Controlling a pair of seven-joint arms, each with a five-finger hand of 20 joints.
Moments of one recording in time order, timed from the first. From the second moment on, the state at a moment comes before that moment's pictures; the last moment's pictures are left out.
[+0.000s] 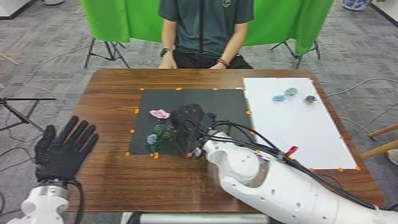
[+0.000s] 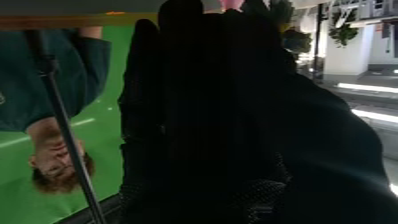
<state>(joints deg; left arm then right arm) 129.6 -54.3 -97.8 -118.3 0.0 10.0 20.6 -60.4 -61.2 23.7 -95.6 -137.6 10.9 19.2</state>
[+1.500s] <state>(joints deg) 131.1 -55.1 -100.1 -118.7 -1.8 10.1 21.0 -93.9 -57.2 76.2 -113.0 -87.4 -7.3 -3.6</state>
